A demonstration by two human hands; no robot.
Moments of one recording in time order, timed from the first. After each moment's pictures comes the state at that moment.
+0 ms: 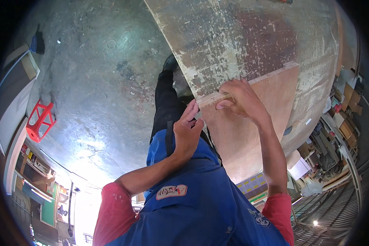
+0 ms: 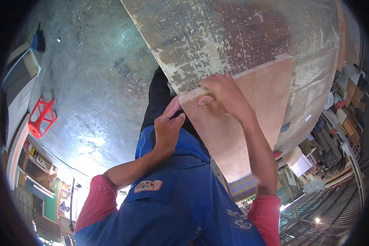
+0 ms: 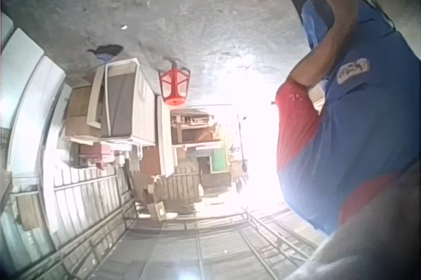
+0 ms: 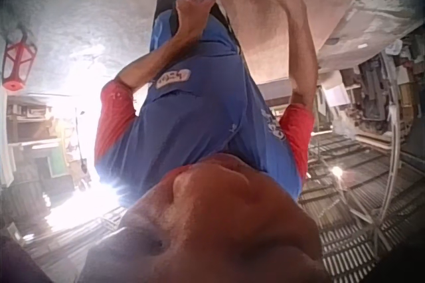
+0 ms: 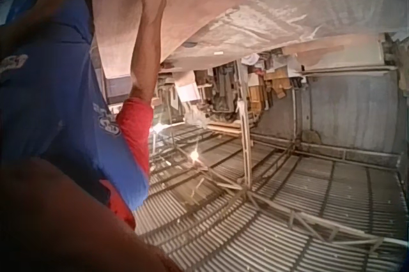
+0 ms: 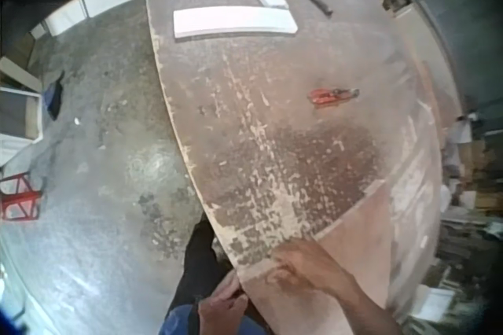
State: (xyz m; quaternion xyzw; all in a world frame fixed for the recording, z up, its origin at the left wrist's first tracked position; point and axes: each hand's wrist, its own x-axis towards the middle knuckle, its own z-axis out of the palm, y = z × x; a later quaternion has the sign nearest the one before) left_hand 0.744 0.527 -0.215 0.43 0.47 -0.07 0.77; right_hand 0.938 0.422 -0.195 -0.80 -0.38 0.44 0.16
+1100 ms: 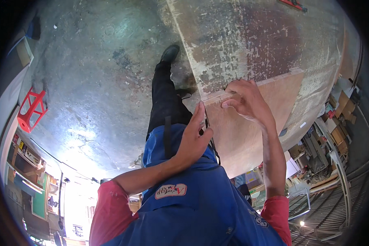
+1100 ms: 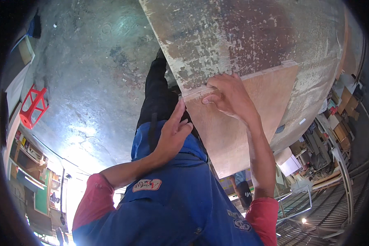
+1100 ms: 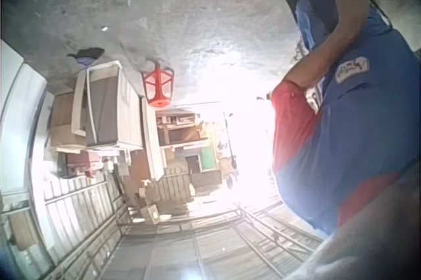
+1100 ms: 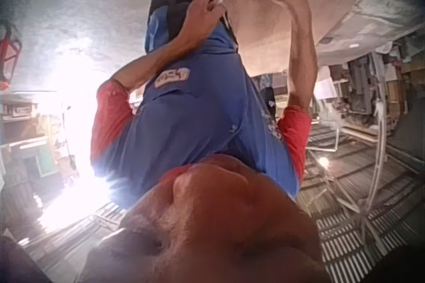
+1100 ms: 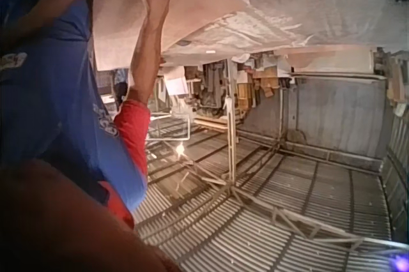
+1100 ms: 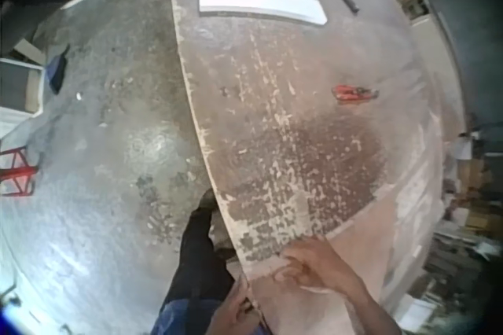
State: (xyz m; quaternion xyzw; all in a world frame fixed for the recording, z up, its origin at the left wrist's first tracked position) left_hand 0.733 0.532 -0.199 0.43 0.37 -0.17 0.81; right_hand 0.936 0.421 -0.202 -0.80 -0.36 0.44 0.18
